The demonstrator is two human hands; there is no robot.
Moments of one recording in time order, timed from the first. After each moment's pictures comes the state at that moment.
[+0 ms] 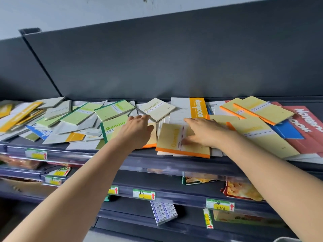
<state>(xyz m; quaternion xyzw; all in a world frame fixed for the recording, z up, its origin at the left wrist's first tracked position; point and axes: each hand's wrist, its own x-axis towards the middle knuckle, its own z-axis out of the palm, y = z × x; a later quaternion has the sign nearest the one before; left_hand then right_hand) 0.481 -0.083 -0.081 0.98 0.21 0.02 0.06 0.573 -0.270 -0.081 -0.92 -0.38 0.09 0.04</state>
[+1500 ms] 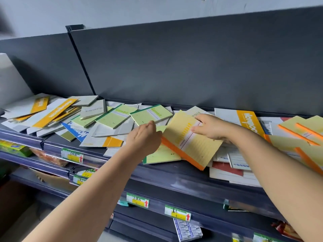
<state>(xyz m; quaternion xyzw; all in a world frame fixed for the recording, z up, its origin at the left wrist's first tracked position) 0.458 0.026 -0.080 0.95 0.30 0.05 0.07 0.601 -0.128 -0.075 -0.88 -0.36 0.19 0.26</state>
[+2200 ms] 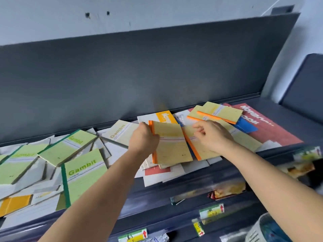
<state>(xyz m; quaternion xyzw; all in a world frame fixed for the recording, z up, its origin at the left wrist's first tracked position) 0.580 -0.108 -0.096 0.94 0.13 0.07 0.31 0.590 -0.314 -0.094 -0.97 -0.06 -0.04 0.23</state>
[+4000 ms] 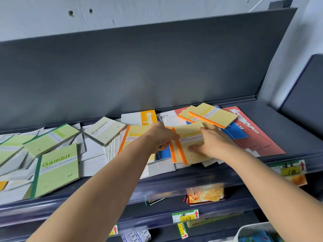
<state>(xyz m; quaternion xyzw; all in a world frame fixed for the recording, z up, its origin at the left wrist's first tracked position) 0.599 -0.232 -0.075 0.83 0.20 -0.11 0.50 0.610 -0.396 -0.097 -0.98 -0.09 0.08 0.12</state>
